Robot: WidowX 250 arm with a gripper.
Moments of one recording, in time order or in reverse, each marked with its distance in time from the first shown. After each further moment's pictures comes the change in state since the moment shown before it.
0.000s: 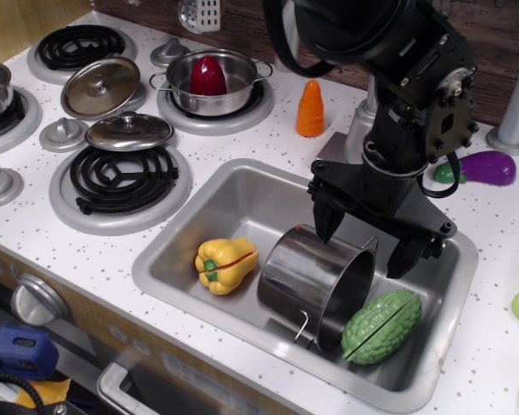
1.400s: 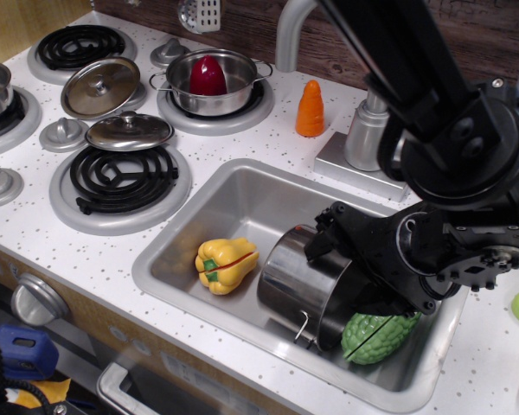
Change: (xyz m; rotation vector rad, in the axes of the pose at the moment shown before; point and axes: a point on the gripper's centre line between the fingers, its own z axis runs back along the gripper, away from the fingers) arm -0.014 0.003 -0.038 0.461 -0.040 -0.153
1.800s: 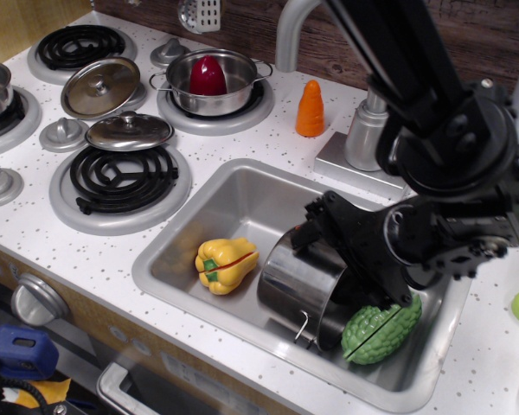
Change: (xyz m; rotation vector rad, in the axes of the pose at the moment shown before) arm 0.001 0.015 -0.012 0.054 0.047 -0.073
